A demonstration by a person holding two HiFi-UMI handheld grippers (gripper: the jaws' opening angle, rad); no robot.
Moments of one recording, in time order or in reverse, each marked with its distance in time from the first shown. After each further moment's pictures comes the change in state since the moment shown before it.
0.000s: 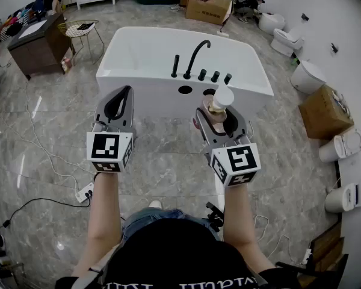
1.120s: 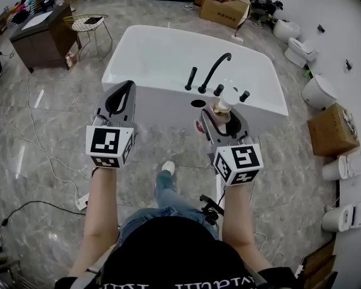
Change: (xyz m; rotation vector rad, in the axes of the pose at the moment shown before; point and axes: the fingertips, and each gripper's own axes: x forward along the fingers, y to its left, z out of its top) left arm 0.127 0.116 -0.055 -0.009 0.028 0.043; right arm 0.185 -0.035 -0.030 0.057 0.054 0.044
